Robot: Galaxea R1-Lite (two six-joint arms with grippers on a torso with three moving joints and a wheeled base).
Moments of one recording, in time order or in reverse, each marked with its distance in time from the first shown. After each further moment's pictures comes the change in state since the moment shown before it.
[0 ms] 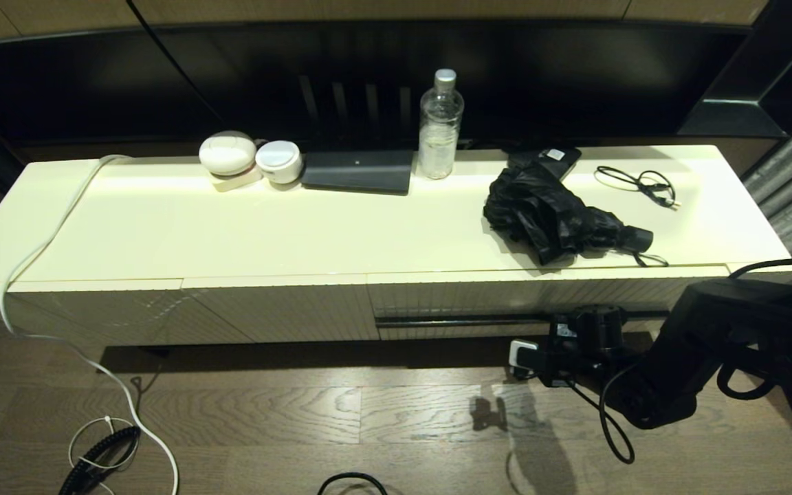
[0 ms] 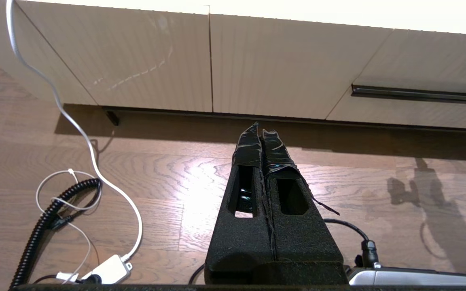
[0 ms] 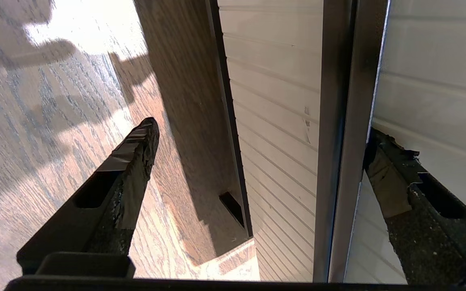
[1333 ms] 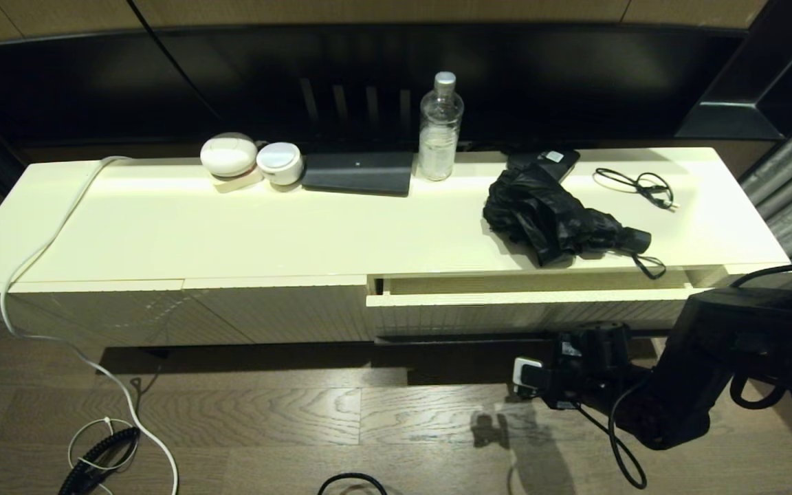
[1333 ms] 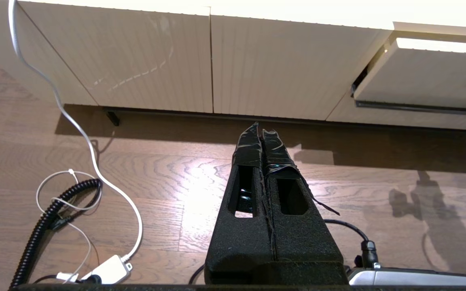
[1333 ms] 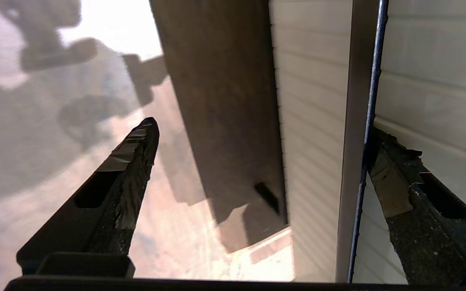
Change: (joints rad) left arm 0.000 0.000 0.000 0.000 0.000 0.000; right arm 0.007 -0.005 0.169 0.005 0.004 0.059
